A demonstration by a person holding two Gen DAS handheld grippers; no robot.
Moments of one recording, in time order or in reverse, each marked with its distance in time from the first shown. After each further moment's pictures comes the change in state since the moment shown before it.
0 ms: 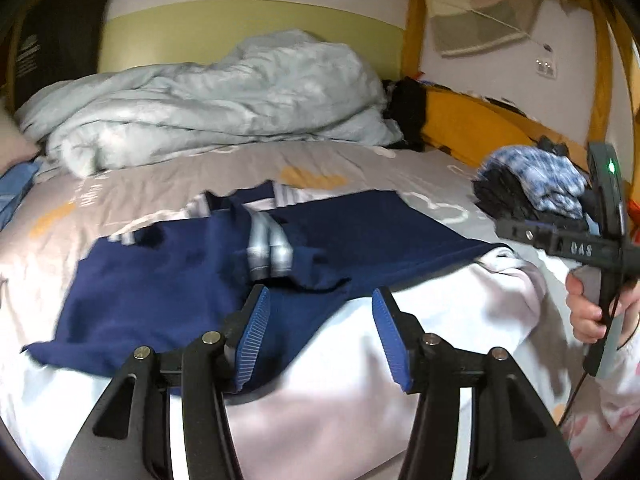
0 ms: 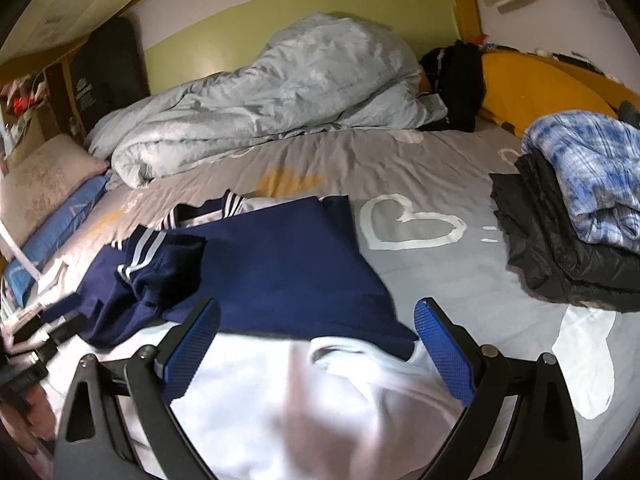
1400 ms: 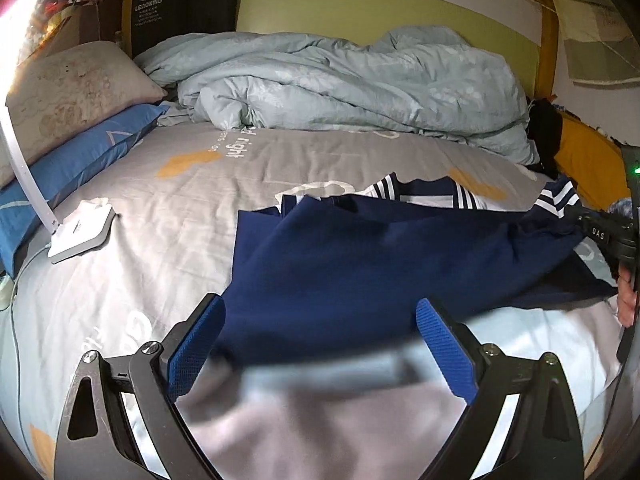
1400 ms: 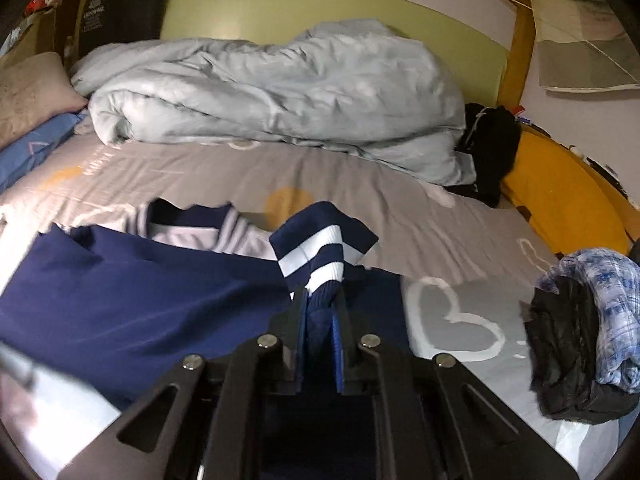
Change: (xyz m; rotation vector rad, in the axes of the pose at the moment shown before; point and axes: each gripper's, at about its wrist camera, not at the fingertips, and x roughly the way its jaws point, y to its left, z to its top) left arm -0.009 0.122 -0.014 -0.209 0.057 0.377; right arm 0.101 0.092 0.062 -0.269 -0.003 -0.215
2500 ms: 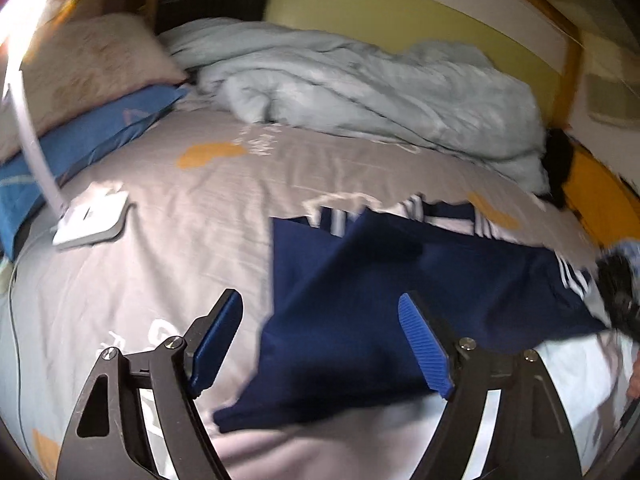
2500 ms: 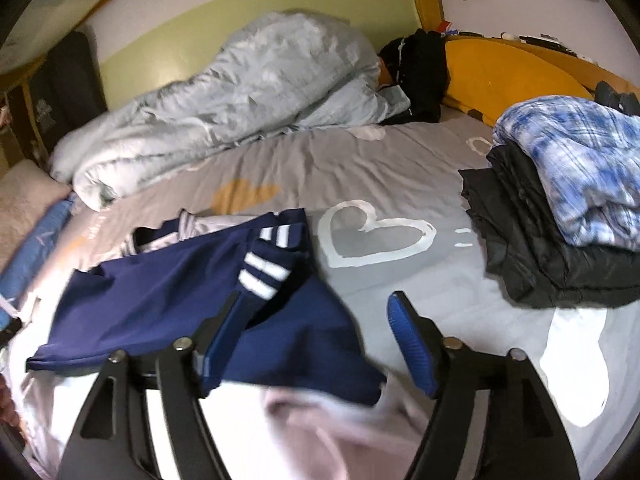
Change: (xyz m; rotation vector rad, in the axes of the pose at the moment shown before) left arm -0.003 0.043 0.017 -0.074 0.002 -0.028; right arm -0.060 -0.120 -0.071 0.381 0.023 0.121
